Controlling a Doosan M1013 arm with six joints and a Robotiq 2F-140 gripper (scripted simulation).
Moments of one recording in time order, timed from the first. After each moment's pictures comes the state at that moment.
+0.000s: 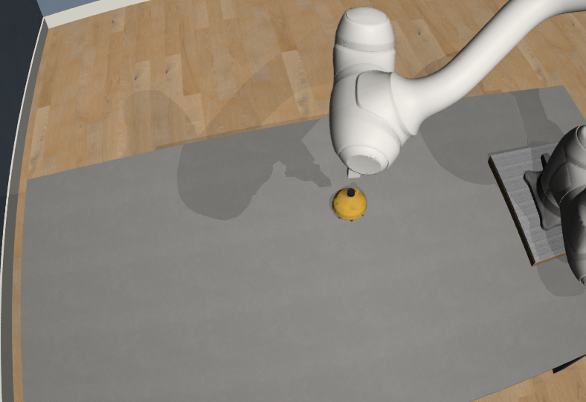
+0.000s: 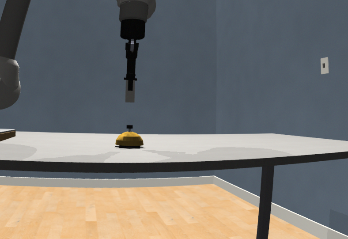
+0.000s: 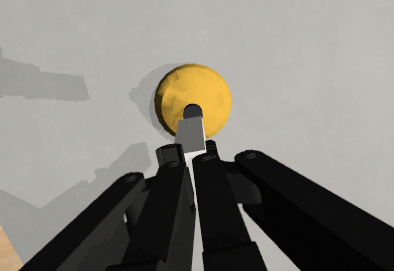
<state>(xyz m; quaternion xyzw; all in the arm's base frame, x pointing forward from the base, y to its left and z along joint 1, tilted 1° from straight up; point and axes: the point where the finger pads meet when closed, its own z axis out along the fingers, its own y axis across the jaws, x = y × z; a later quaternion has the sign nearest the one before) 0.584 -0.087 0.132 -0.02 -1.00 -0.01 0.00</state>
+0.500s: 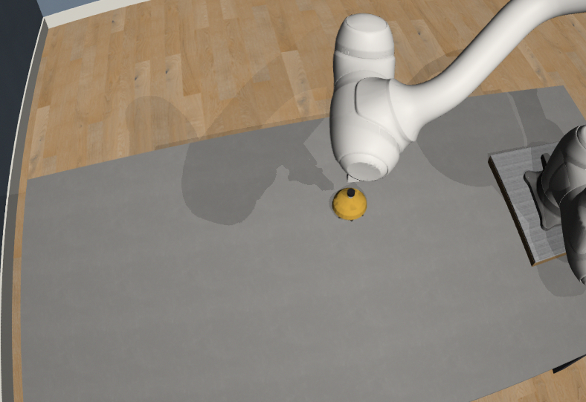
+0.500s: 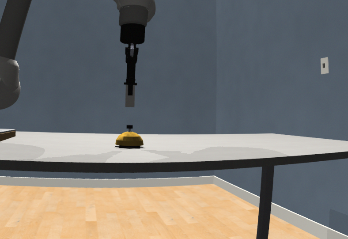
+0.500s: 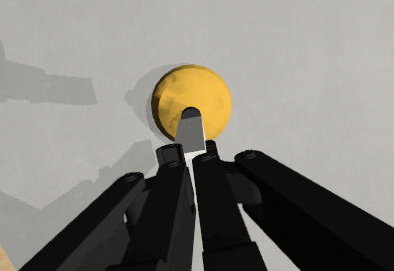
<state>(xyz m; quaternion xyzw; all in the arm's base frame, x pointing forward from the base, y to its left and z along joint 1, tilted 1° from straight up) 0.584 -0.085 0.118 -0.02 -1.00 -0.01 0.00</state>
